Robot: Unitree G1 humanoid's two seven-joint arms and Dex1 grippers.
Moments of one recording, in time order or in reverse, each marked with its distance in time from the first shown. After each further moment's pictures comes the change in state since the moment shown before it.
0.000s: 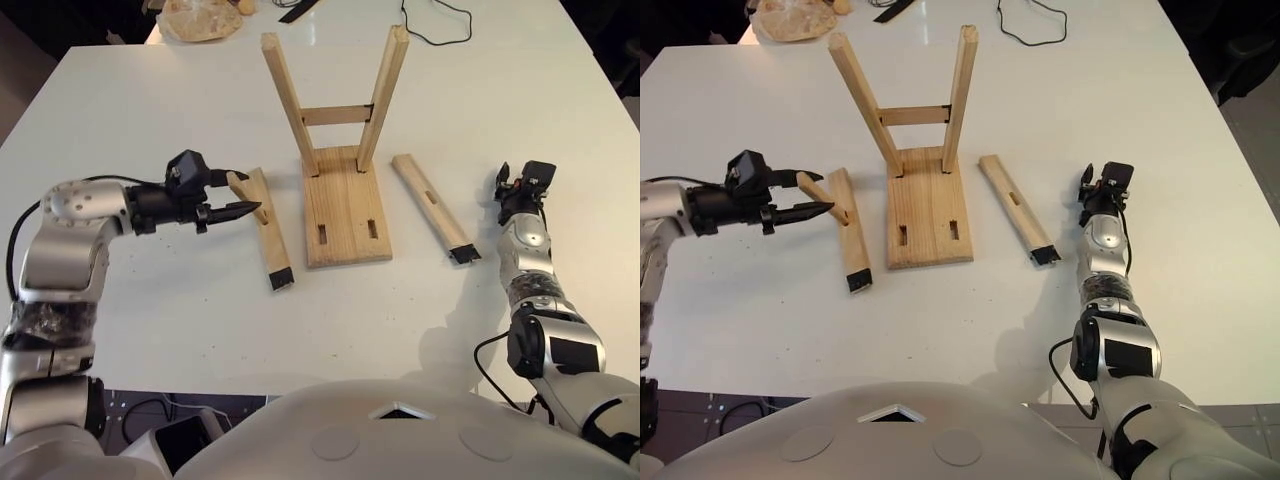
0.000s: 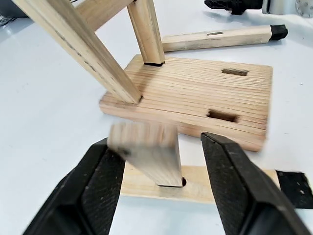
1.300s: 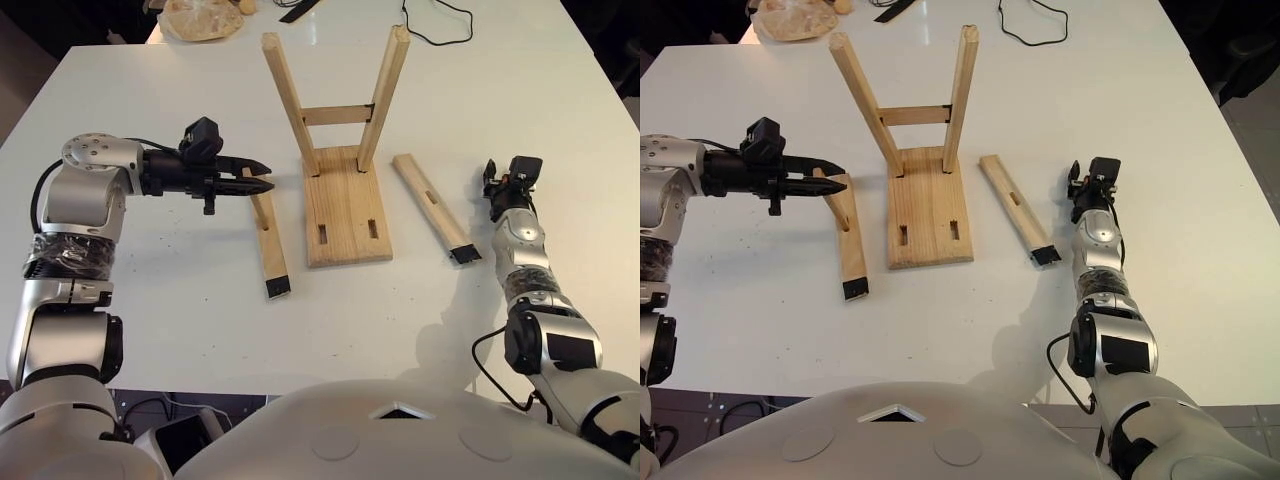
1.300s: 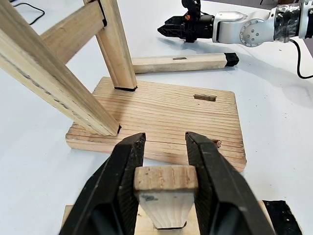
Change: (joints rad) left arm -0.471 -0.048 -0.245 0.524 0.011 -0.090 -0.320; right arm -0.044 0.011 0.025 0.016 -0.005 0.040 0.068
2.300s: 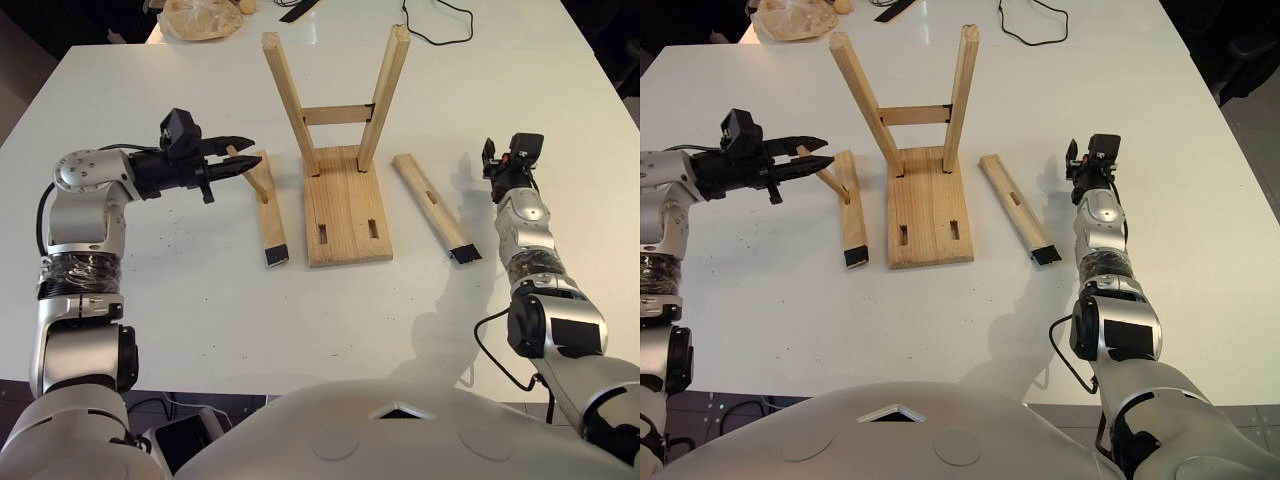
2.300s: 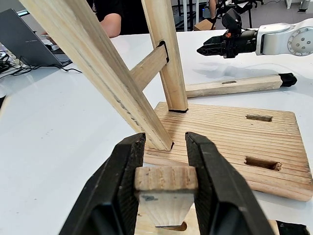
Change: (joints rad) left arm 0.091 -0.079 0.168 0.001 0.010 -0.187 0.154; right arm -0.100 -0.027 0.015 0.037 -0.003 0.028 0.049
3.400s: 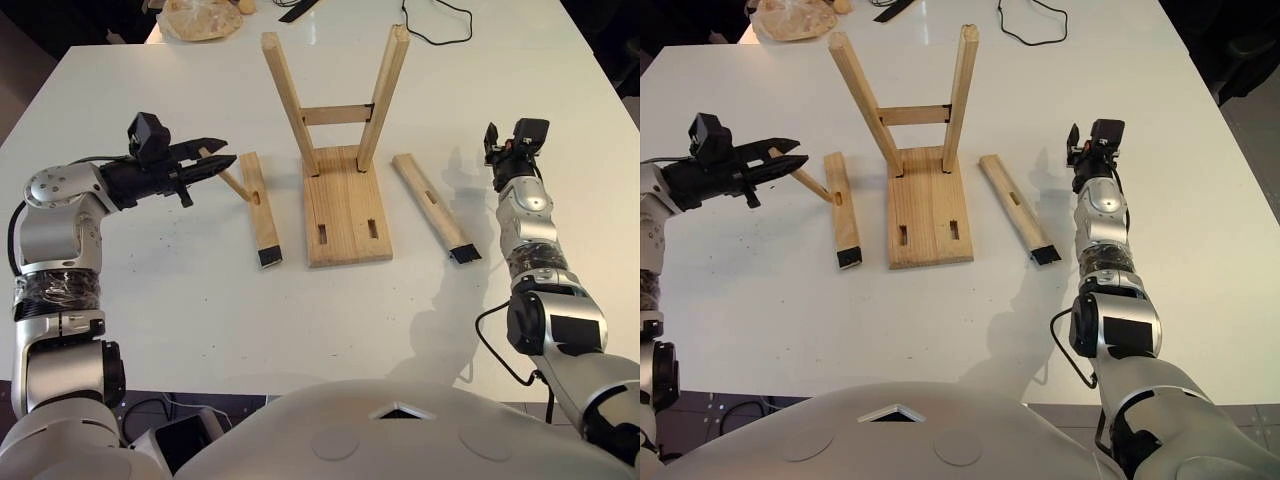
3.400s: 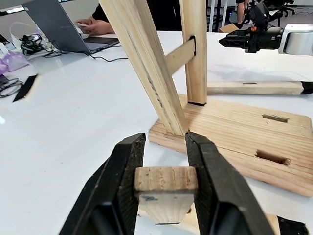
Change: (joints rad) left arm 0.101 0.052 0.094 -0.049 -0.052 0.070 0.047; right arm -0.016 0.007 0.001 -0.074 0.022 0.021 -0.007
